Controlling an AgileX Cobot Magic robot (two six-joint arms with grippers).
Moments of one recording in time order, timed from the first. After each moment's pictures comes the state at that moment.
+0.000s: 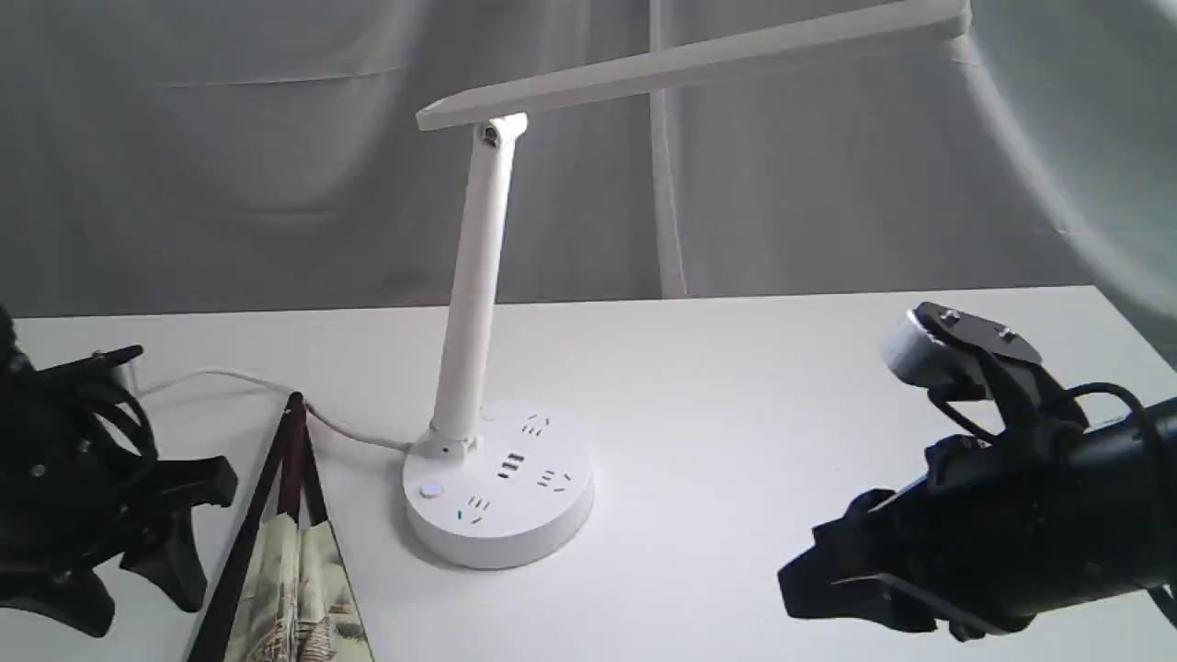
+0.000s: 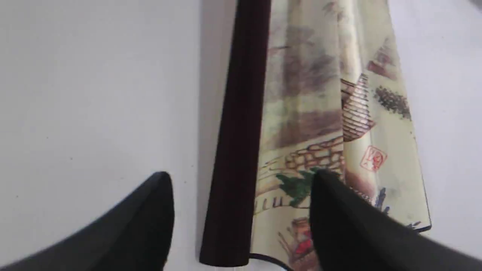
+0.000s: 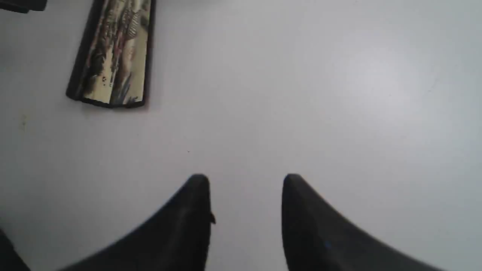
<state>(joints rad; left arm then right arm) -0.03 1.79 -1.12 -0.26 0.96 -0.04 0.21 1.40 -0.74 0.95 0.72 -0.77</state>
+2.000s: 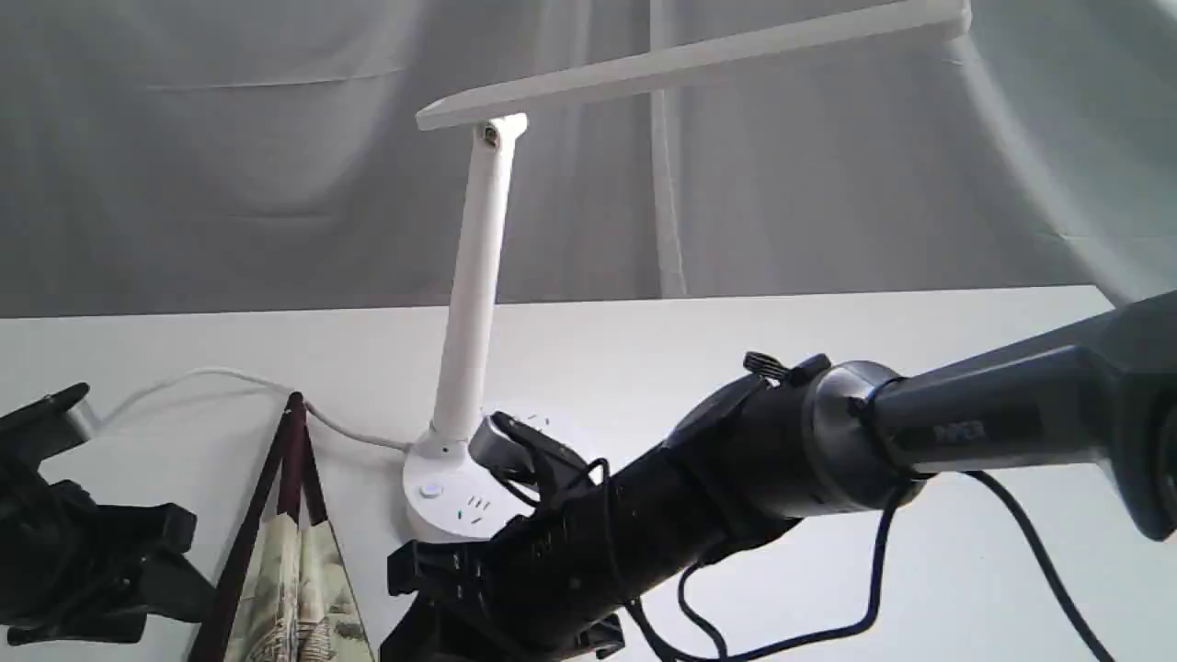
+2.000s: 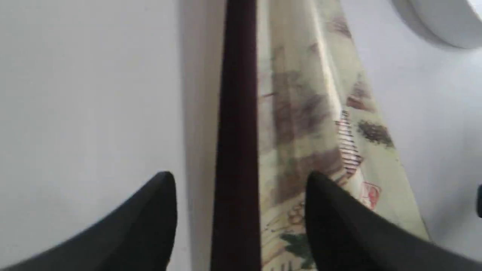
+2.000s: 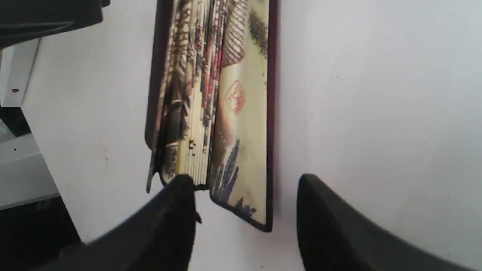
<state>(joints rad) 0.12 1.79 -0.89 -0.79 0.68 0.69 0.59 2.18 -1.30 1.32 0.75 -0.74</state>
